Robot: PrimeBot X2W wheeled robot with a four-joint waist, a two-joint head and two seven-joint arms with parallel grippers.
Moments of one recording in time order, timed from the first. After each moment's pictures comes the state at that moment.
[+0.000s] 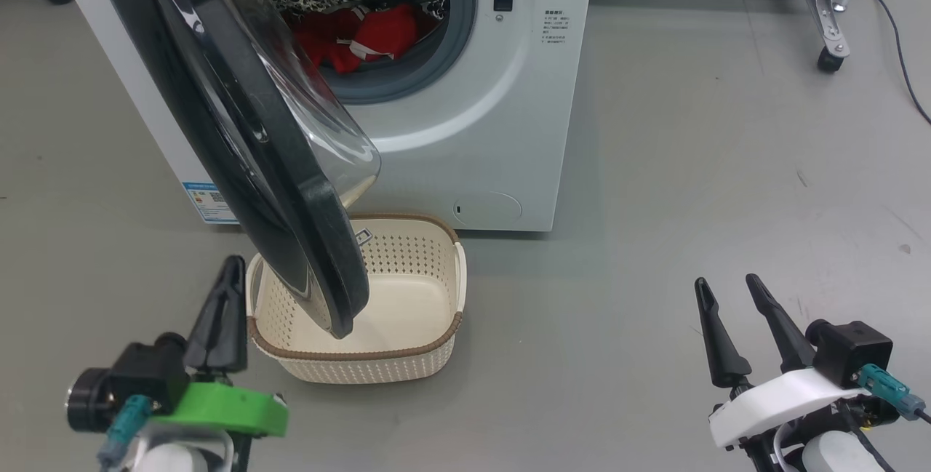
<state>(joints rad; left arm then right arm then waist) -0.05 0.04 -0.12 0.15 -0.27 -0.05 -0.25 -0.01 -0.34 0.44 0.10 0.68 -0.05 -0.24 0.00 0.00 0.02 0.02</state>
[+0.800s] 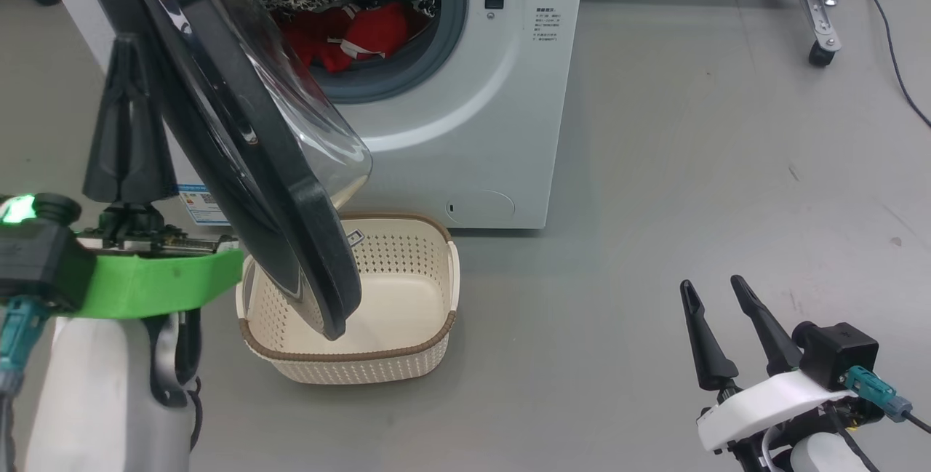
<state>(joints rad) -0.34 0.08 -0.06 -0.12 -0.26 -0.07 -0.26 -0.01 -0.31 0.45 0.10 0.67 -0.03 -0.24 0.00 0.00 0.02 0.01</state>
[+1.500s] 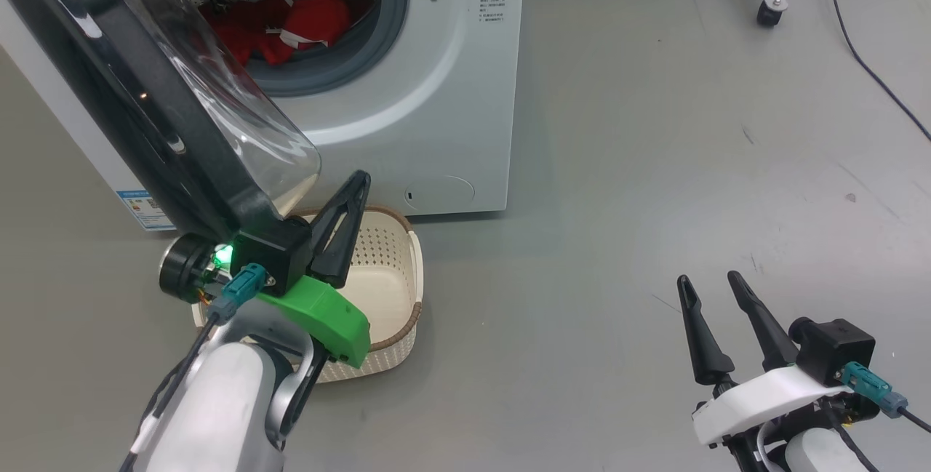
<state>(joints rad) -0.33 0.06 -0.33 0.08 -0.26 -0.11 0.01 -0.02 -0.29 0.44 0.11 0.66 -0.02 -0.24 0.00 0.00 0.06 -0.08</state>
